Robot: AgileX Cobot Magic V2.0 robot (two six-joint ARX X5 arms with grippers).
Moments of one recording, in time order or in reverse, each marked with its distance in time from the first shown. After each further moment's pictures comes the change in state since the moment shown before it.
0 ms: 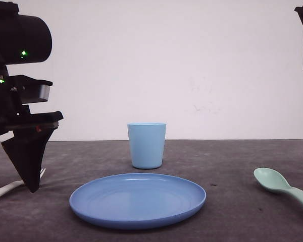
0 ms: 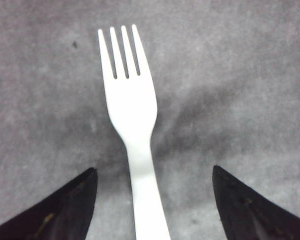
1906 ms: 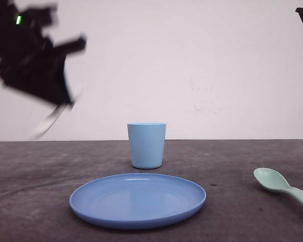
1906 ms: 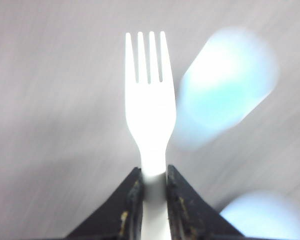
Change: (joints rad) left arm -0.055 -0.264 0.008 0.458 0.036 -0.003; right arm 0.000 0.000 0.000 -0.015 0.000 -0.003
